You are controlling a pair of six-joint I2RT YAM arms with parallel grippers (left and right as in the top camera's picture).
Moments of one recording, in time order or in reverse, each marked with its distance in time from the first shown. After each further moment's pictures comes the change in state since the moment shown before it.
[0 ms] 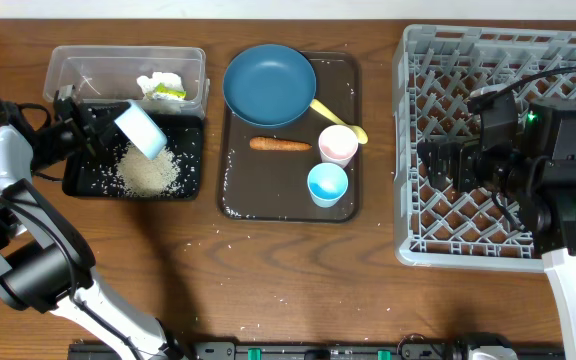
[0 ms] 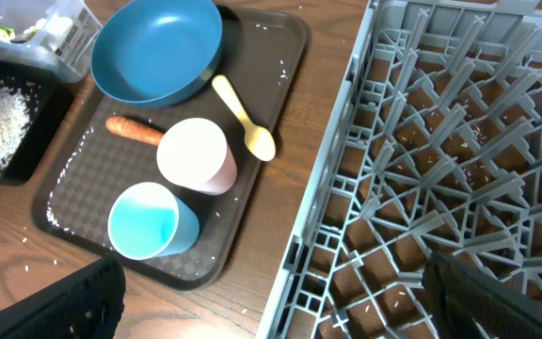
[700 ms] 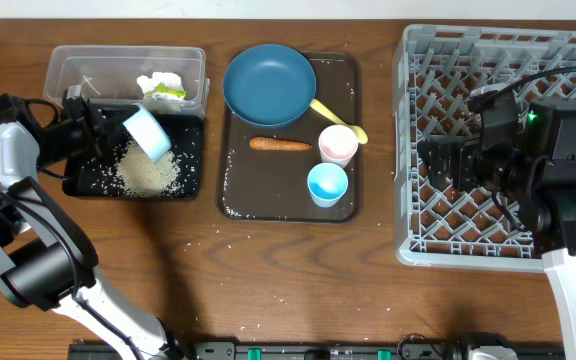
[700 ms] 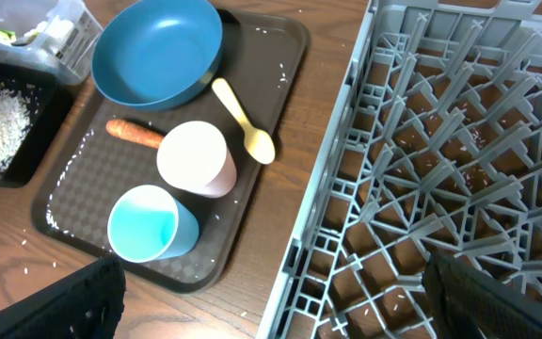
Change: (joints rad) left arm -0.031 0.000 -0.001 0.019 -0.093 -0.003; right arm 0.000 0.000 0.000 0.008 0.000 0.000
